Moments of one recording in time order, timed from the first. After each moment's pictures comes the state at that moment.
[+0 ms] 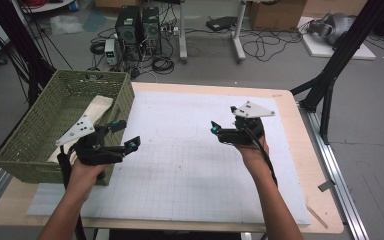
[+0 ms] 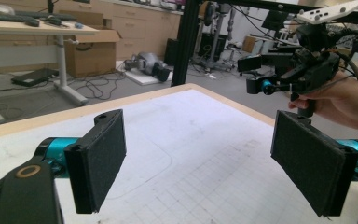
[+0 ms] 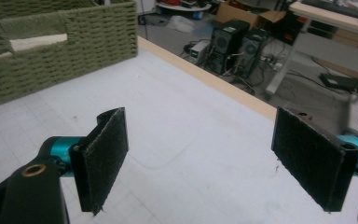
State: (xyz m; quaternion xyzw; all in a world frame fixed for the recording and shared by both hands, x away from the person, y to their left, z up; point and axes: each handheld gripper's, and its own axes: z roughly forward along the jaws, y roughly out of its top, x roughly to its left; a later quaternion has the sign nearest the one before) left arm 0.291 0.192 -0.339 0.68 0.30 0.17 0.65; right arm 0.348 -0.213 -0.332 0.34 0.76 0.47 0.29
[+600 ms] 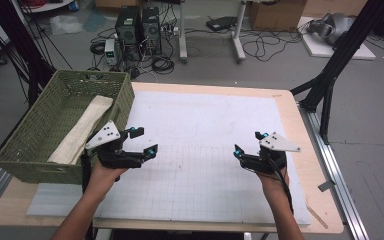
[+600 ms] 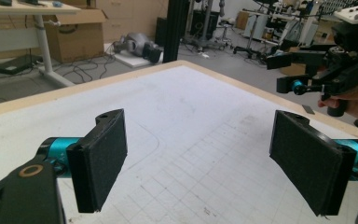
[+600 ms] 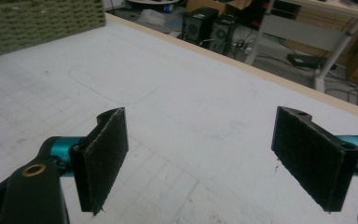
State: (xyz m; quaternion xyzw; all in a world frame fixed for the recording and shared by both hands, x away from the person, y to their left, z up) left arm 0.302 0.158 -0.369 0.71 0.29 0.15 0.62; right arm 0.294 -0.269 -0.382 0.39 0.73 0.46 0.32
